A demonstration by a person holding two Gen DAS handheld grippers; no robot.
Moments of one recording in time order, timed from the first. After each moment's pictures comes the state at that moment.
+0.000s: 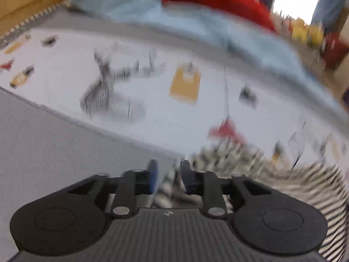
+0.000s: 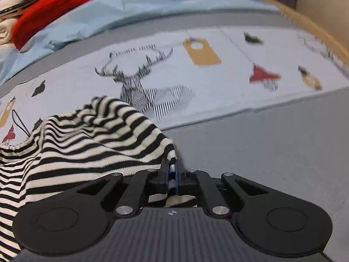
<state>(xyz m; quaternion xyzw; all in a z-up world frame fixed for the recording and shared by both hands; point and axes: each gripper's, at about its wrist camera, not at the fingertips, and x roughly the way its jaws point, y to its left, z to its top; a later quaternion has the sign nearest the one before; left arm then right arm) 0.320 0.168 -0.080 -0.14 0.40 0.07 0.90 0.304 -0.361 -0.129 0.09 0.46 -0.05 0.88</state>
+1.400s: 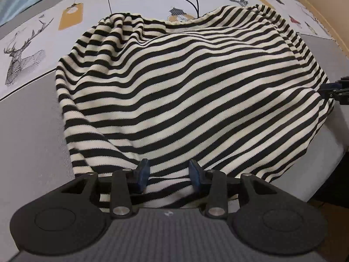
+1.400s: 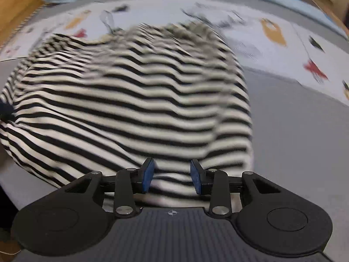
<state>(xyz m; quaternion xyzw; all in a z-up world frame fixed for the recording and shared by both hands) 0.240 0.058 -0.119 0.08 0.56 -0.15 0.81 0.214 -0.332 -0.127 -0.02 0.55 0.12 0.83</state>
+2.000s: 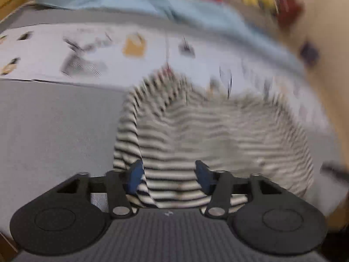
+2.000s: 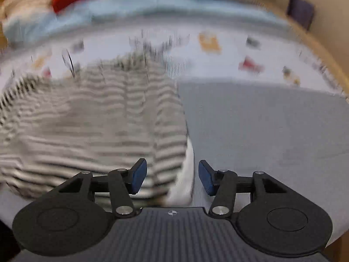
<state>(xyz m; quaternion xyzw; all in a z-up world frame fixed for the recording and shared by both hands) 0.199 0.123 -0.024 -0.12 0.46 -0.04 0.88 0.157 -0.354 -0.071 0.03 0.46 0.00 0.89</state>
